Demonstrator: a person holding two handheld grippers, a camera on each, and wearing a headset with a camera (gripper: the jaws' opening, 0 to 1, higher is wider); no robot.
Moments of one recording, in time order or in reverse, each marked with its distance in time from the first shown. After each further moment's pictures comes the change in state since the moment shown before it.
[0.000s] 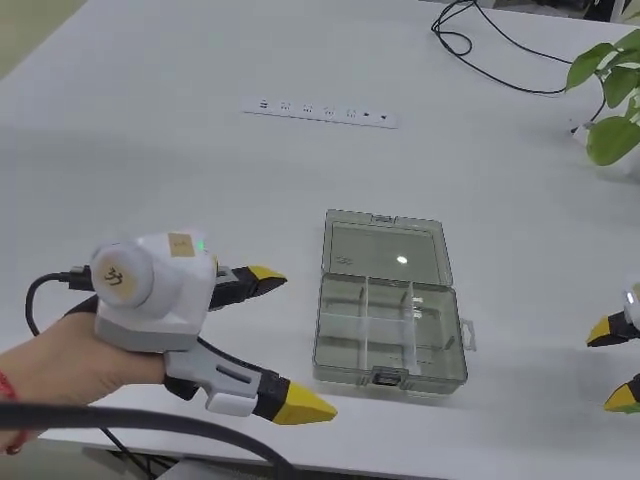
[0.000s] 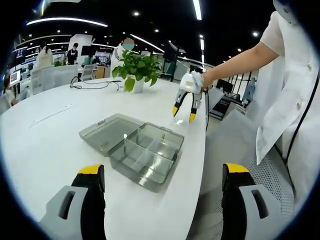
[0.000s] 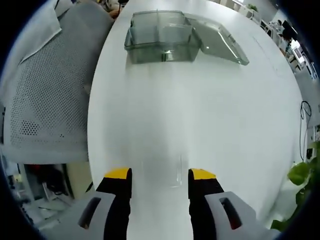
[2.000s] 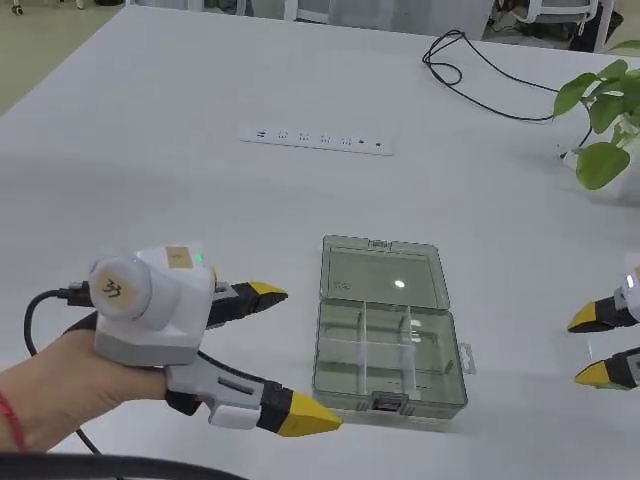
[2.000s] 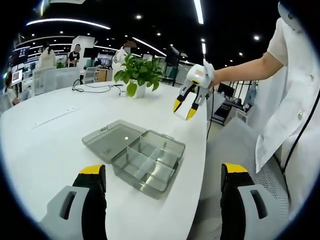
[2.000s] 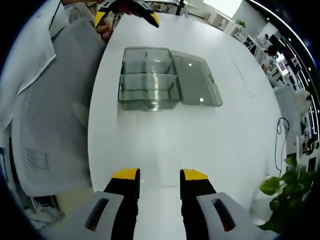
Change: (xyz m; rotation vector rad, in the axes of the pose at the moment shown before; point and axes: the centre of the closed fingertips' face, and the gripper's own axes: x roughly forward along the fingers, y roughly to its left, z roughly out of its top) left arm -0.004 0.007 0.019 -0.019 -0.044 0.012; right arm -0.066 -0.014 0.076 -0.021 -0.130 -0.194
